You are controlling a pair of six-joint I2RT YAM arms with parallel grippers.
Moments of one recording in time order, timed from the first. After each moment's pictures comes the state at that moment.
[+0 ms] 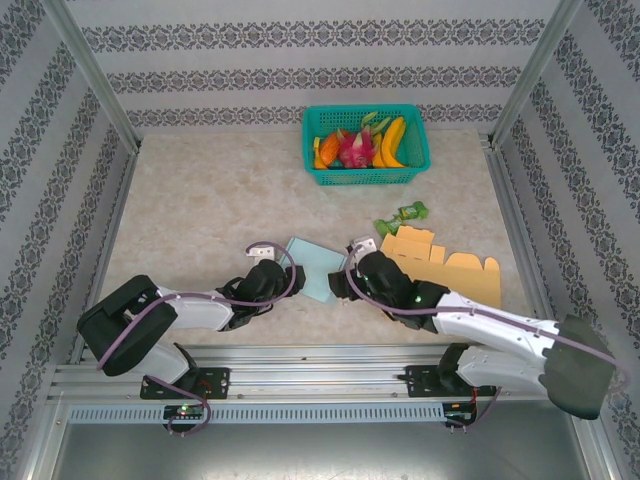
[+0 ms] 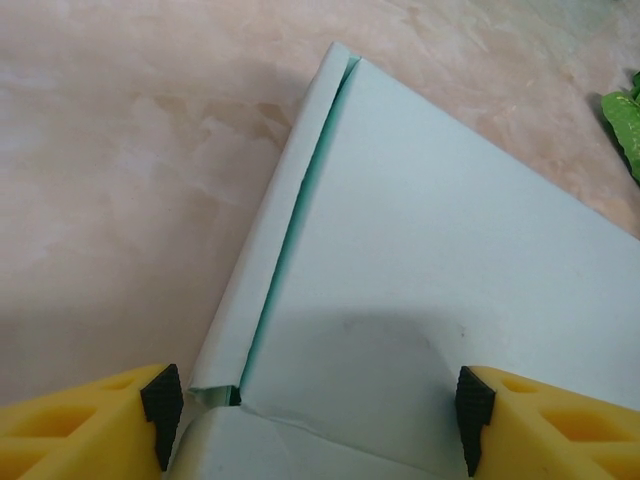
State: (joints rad) left arm -0.77 1.48 0.41 0.38 -0.26 -0.79; right arm 0.93 1.06 0.54 -0.14 0.21 0.49
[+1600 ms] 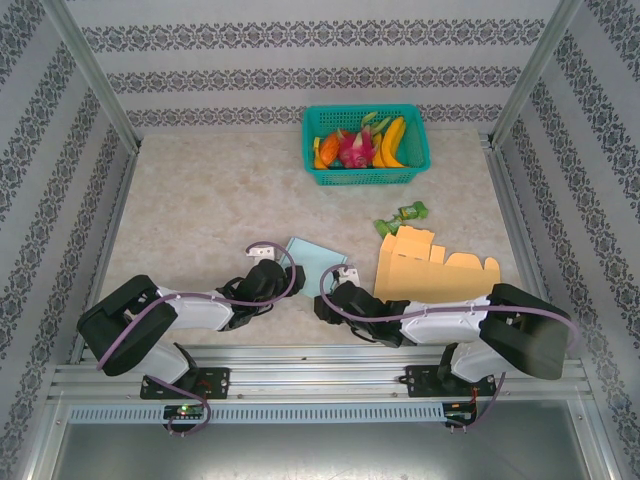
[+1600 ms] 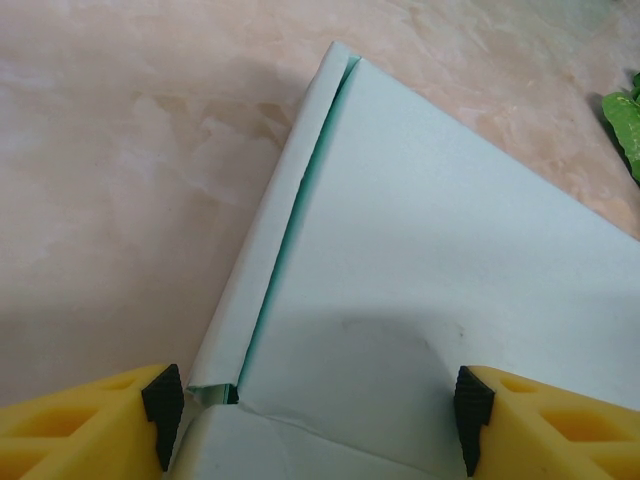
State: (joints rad) left arm -0.77 1.48 0.41 0.38 -0.26 -0.79; right arm 1.09 1.39 0.44 0.22 0.21 0.89
